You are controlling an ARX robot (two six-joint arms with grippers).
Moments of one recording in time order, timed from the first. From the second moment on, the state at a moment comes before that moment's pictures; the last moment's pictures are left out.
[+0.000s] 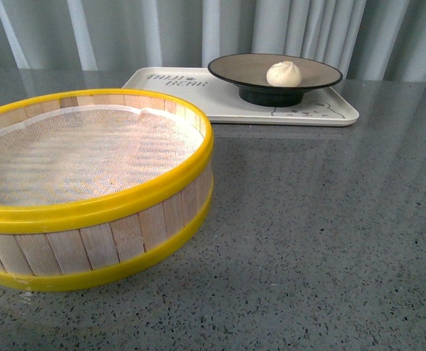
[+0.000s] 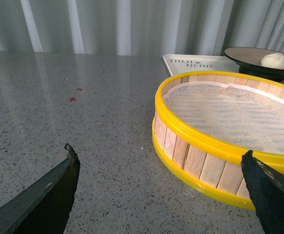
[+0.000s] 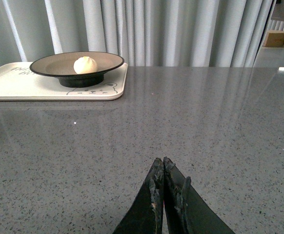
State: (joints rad) left arm 0.00 0.00 0.03 0.00 0.00 0.00; right arm 0.00 0.27 0.01 0.27 0.00 0.00
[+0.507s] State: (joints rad) left arm 0.00 0.00 0.03 0.00 0.00 0.00; right arm 0.00 0.03 0.01 0.01 0.00 0.00
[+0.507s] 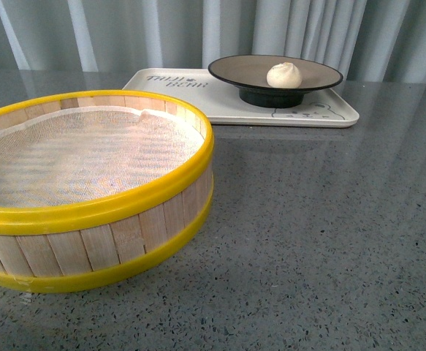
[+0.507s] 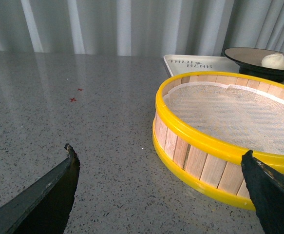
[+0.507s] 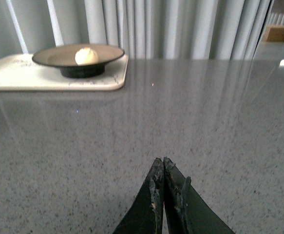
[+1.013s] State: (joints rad) left arm 0.00 0.00 0.03 0.00 0.00 0.00; right arm 0.00 0.00 0.01 0.00 0.00 0.00
